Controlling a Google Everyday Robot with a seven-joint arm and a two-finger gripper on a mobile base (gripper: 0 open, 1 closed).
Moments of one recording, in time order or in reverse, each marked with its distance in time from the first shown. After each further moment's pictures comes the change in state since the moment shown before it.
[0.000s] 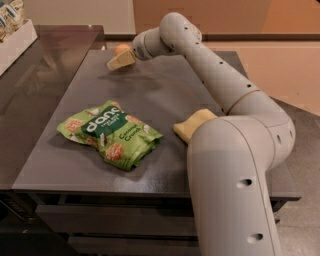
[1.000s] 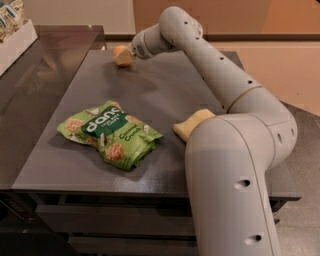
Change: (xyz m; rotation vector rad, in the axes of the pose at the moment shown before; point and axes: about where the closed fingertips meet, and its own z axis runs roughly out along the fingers) arm 0.001 0.009 -0.009 -0.030 0.056 -0.001
